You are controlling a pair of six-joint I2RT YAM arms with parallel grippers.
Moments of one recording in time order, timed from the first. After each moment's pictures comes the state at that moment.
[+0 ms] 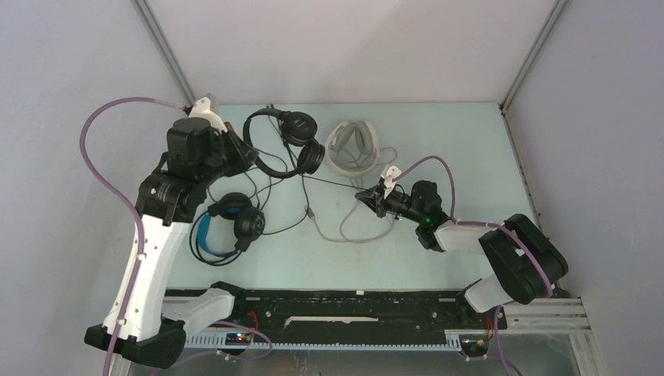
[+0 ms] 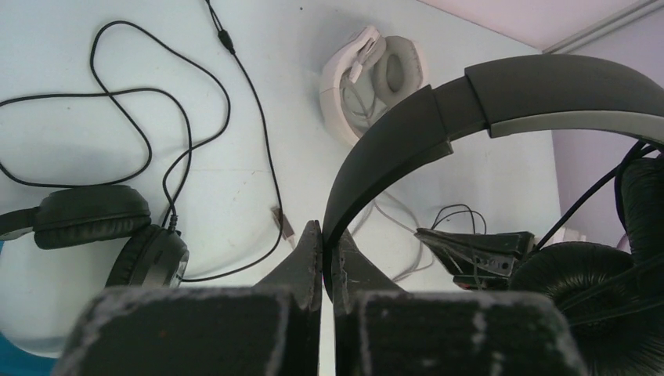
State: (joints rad) left arm -0.28 1.04 1.47 -0.88 -0.02 -0.54; right arm 0.56 1.49 0.47 0.94 -0.53 -0.03
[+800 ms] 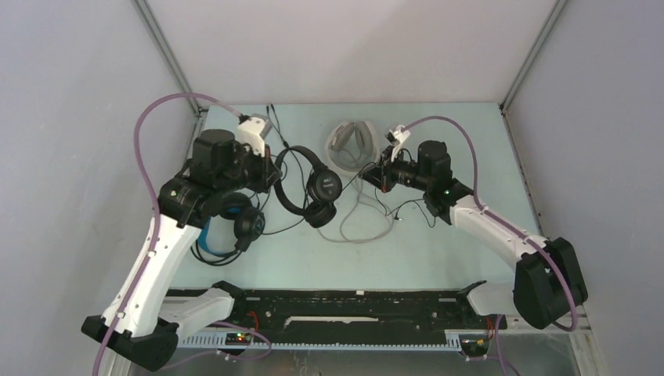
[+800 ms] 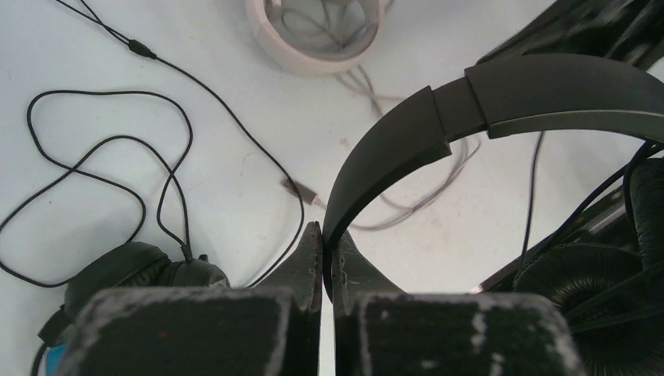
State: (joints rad) left arm -0.39 1.02 1.35 -0.85 0.19 -0.11; right arm 0.48 1.33 0.81 0.30 -0.57 0.20
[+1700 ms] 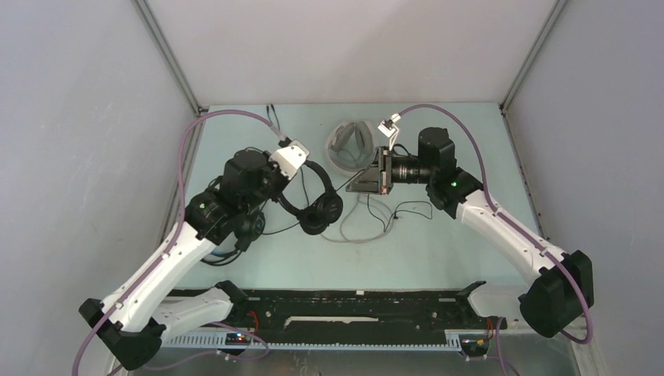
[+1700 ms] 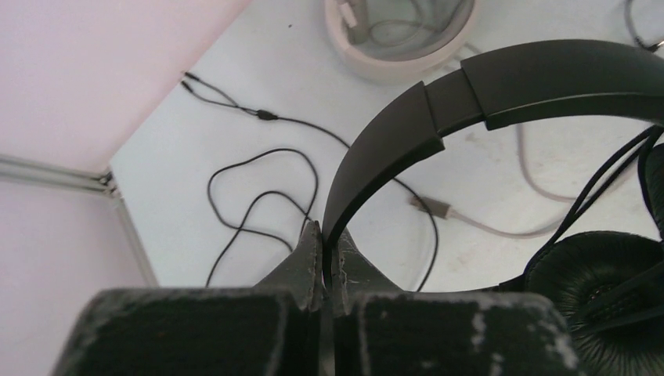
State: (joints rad) left arm -0.65 0.97 1.12 -0.60 -0.17 0.35; right arm 0.53 1.27 1.04 -0.01 -0.89 0.68
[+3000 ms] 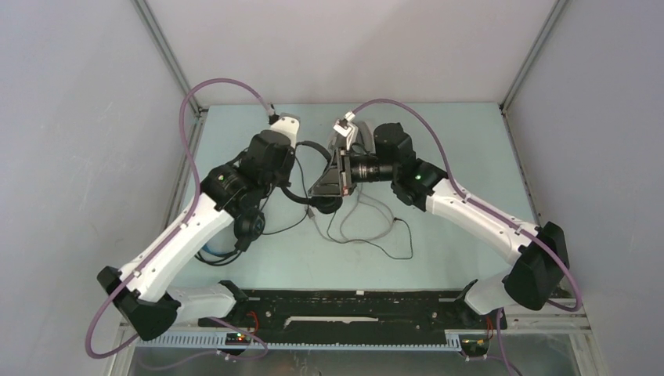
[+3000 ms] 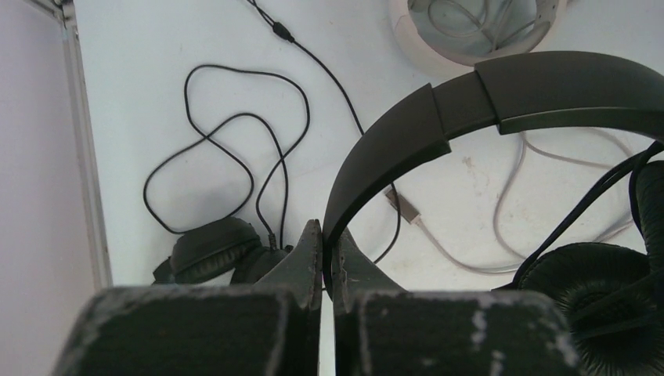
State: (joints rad) left arm -0.69 1.17 1.32 -0.79 -0.46 -0.11; right arm 0.77 1.46 1.27 -0.01 -0.77 0.73
